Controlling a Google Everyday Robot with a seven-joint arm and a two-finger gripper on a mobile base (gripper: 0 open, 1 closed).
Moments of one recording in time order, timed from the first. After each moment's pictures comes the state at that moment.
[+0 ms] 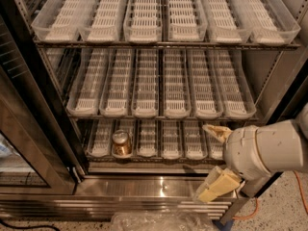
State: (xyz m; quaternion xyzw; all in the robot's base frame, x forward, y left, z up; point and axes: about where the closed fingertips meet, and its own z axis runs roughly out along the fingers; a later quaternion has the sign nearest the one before) arm 0.390 -0.113 0.795 -0.58 0.72 0.17 0.33
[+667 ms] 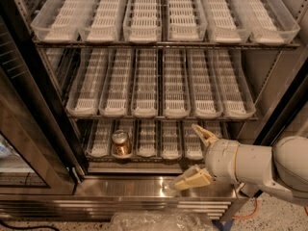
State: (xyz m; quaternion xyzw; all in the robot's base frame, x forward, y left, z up) arm 0.439 -0.083 0.746 -0.50 0.70 0.19 0.47
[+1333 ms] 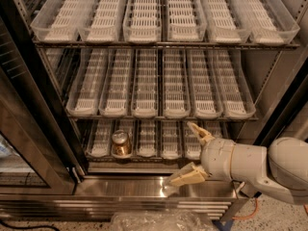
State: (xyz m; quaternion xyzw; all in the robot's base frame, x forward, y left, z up) arm 0.449 -0.074 0.743 -0.50 0.68 0.21 0.49
